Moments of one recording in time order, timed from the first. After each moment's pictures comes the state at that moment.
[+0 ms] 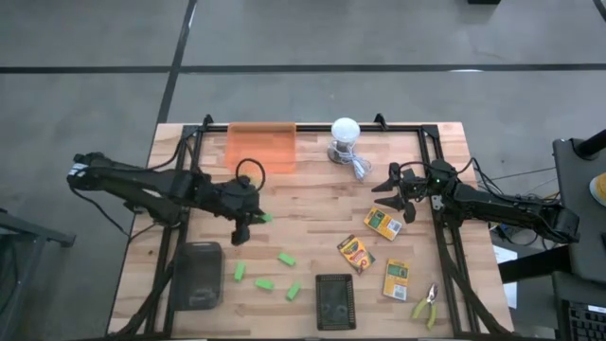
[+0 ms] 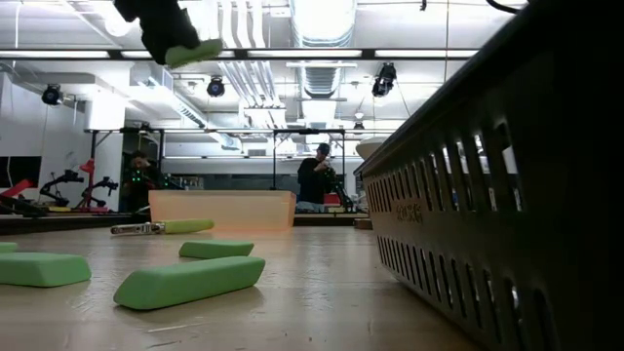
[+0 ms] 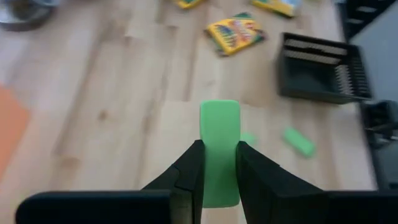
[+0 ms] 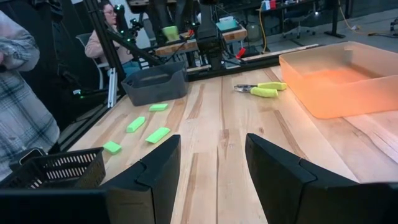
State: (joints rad) left arm -0.17 1.10 1.00 -0.65 -0.10 -0.32; right arm -0.54 0.63 0.01 0.53 -0.68 0.18
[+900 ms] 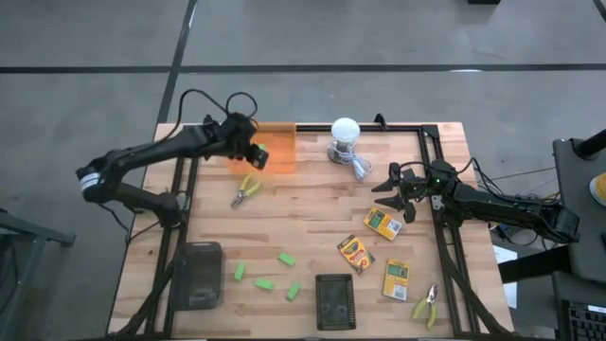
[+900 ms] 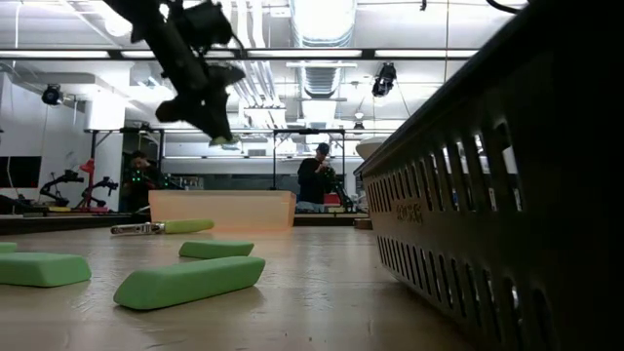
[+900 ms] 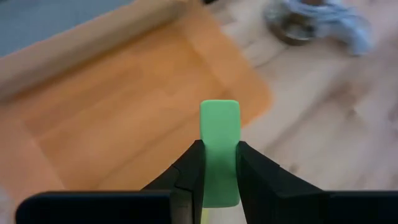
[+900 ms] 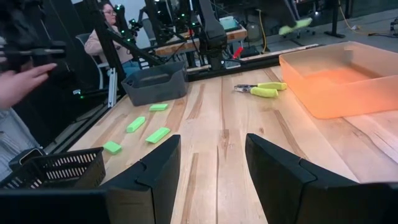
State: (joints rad) left arm 0.54 1.26 1.00 -0.62 -0.09 -0.44; right arm -0.54 0.63 0.01 0.53 -0.68 0.18
